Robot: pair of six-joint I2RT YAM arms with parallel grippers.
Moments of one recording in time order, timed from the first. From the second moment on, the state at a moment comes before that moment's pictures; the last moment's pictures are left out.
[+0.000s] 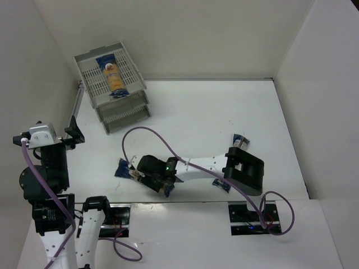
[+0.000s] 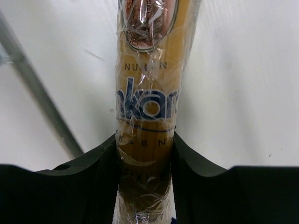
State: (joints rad) left arm 0.13 0.37 1.00 -0.32 -0.13 0.09; right arm 1.28 1.90 1.24 -0.33 0.06 0.12
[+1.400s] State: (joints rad) left arm 0.23 0.57 1.14 -0.29 -0.10 0.10; right arm 0.71 1.78 1.67 -0.40 -0.50 0.43
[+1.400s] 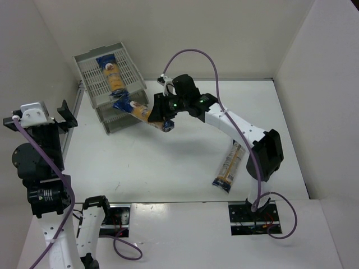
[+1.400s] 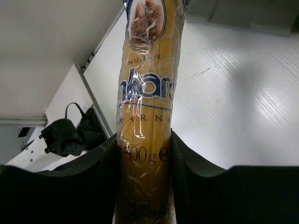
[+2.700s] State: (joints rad) left arm 0.24 0.57 1.00 -0.18 -0.11 0.13; right arm 0.71 2.17 1.99 -0.41 -0.41 0.55
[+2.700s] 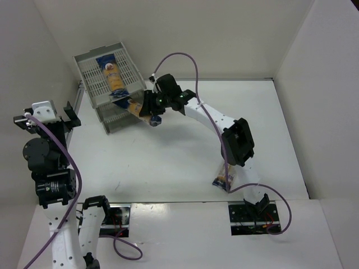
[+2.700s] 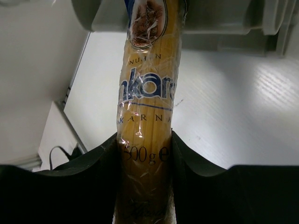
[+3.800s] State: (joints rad) left arm 0.26 0.72 0.92 0.03 -0.13 0.23; right arm 0.87 2.65 2.78 -0.60 0.06 0.68
